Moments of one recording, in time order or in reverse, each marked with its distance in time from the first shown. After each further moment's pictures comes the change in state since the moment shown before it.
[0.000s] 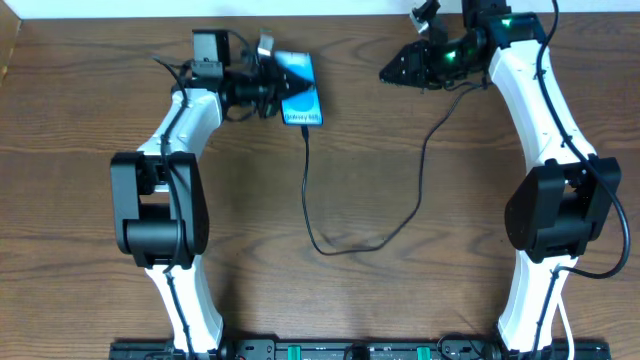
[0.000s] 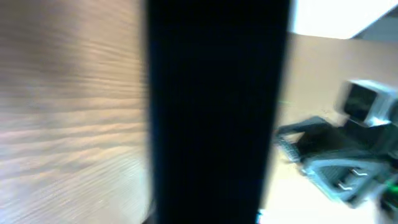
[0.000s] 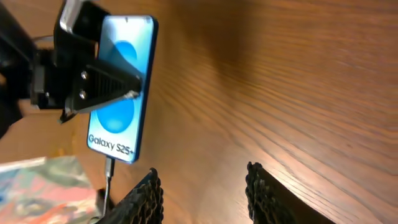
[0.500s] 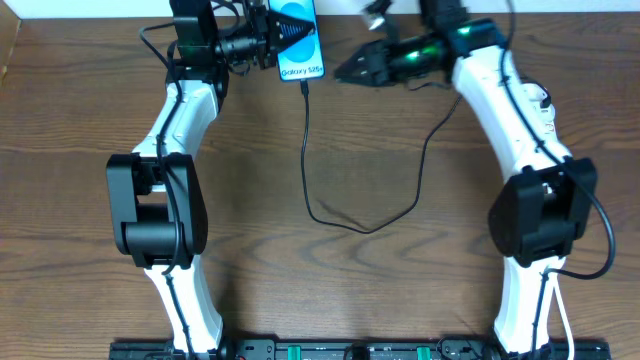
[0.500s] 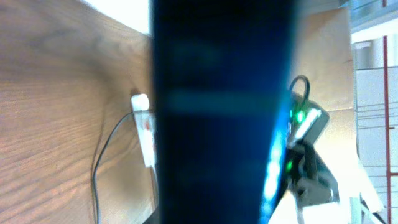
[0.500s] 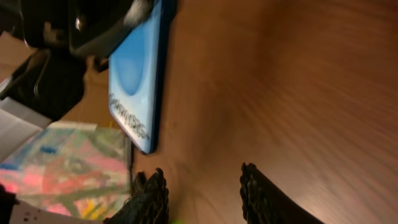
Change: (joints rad) left arm 0.019 0.000 0.084 0.660 0.201 -0.415; right arm 0.092 0.000 -0.002 0.174 -0.232 0.048
